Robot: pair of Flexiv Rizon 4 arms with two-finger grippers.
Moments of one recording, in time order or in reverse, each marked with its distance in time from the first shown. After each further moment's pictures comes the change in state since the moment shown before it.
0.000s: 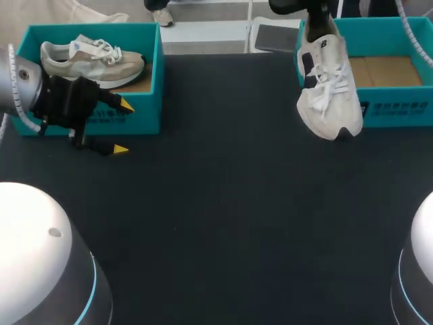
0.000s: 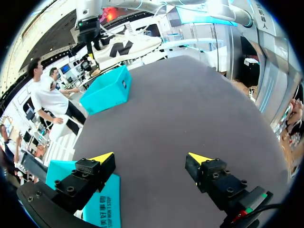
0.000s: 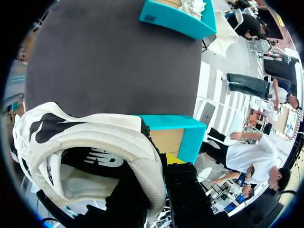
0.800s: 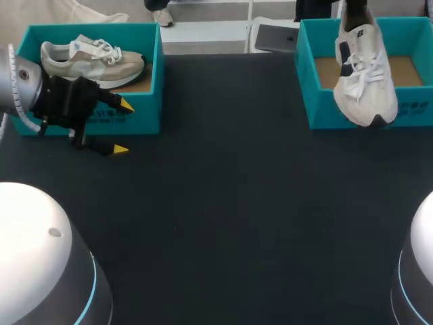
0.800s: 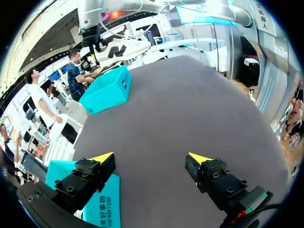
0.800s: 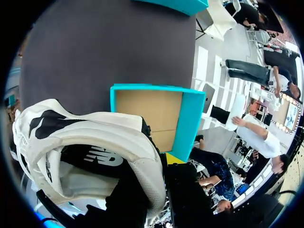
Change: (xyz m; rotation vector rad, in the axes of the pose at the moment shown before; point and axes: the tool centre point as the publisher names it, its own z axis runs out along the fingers) left arm 0.000 0.000 0.000 0.000 0.000 0.000; right arm -0.026 -0.102 0.045 0.102 -0.002 0.024
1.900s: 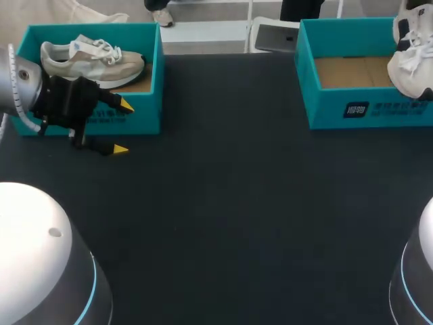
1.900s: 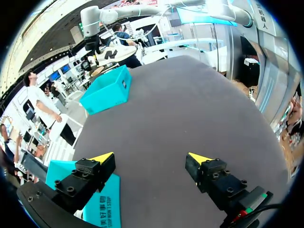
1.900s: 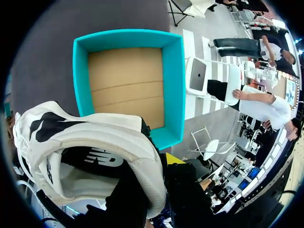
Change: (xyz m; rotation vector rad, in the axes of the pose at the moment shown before) left arm 0.000 0.000 0.000 0.000 0.000 0.000; right arm -0.049 -0.142 0.087 0.008 0.002 0.169
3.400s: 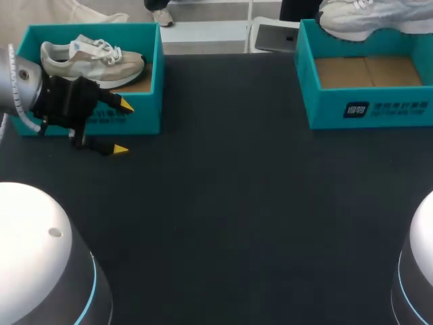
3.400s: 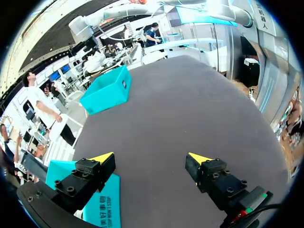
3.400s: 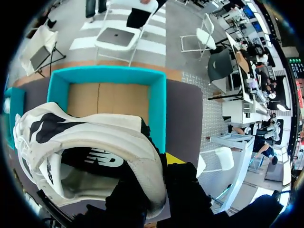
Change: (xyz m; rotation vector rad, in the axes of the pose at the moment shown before) left arm 0.000 0.000 0.000 0.000 0.000 0.000; right arm 0.027 -0.040 0.012 0.333 0.295 1.338
